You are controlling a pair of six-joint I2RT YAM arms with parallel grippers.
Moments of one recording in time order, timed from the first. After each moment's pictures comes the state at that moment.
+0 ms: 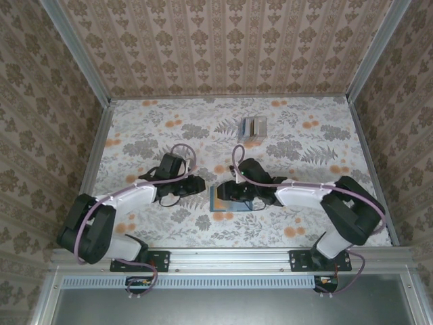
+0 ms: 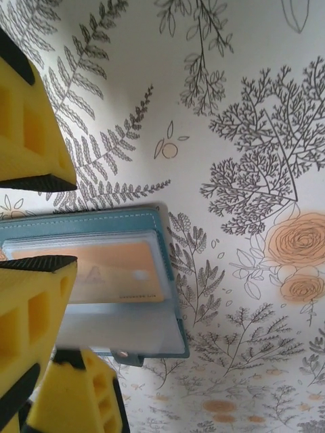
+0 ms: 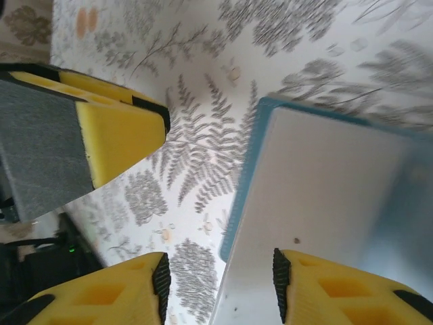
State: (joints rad) left arm -0.54 1.38 0.61 -0.16 0.46 -0.64; right arm 0.73 1.52 0.72 0.03 -0.36 0.76
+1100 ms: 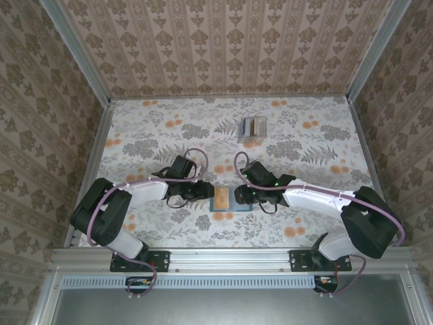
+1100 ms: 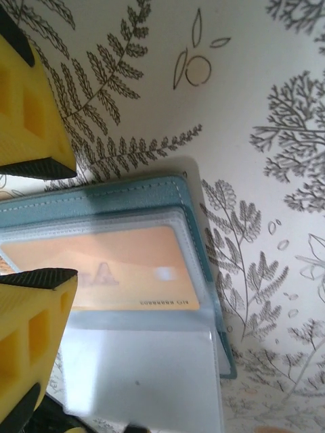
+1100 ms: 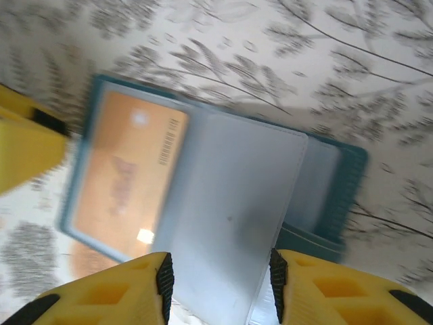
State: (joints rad) left arm -0.61 1.54 0.65 -0.14 0.51 -0.64; right arm 0.76 1.43 0.75 -0.36 -0.01 0.54
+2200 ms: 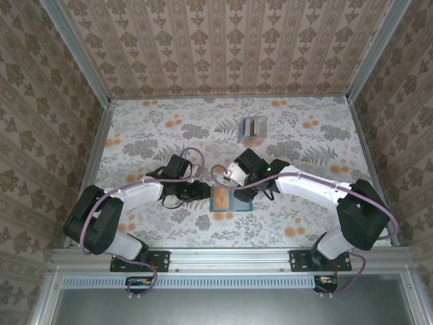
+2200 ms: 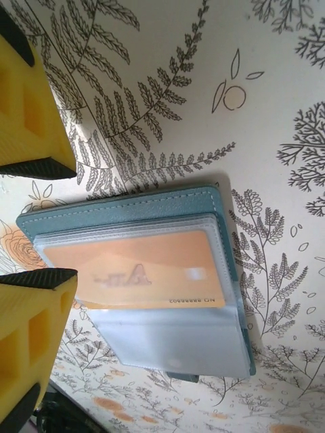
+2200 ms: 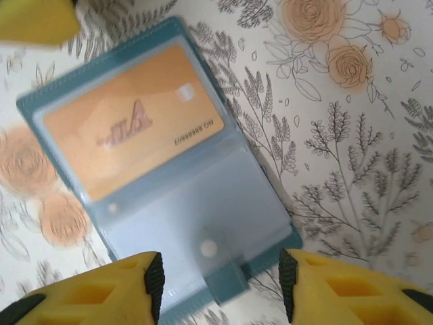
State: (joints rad) left arm -0.58 1.45 0.65 -0.25 0.53 -0.58; right arm 0.73 1.52 1.00 -0.63 -0.01 -0.36
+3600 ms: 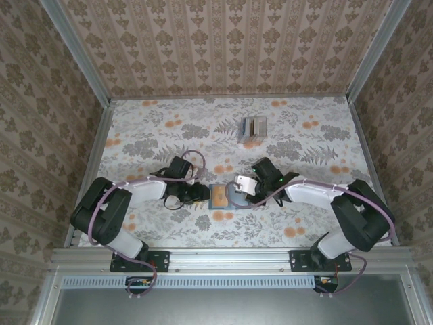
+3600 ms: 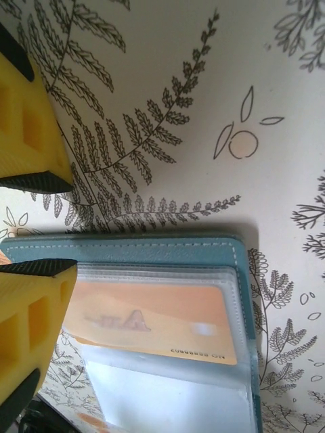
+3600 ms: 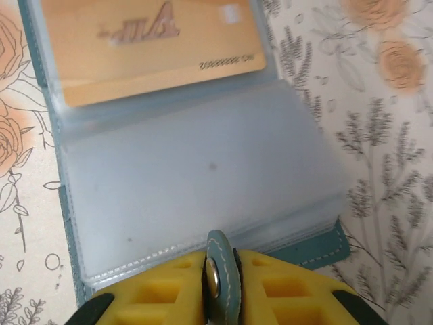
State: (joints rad) left arm -0.58 1.55 0.64 -0.20 0.52 -0.65; right arm 0.58 1.44 0.65 -0.19 -0.21 -0.67
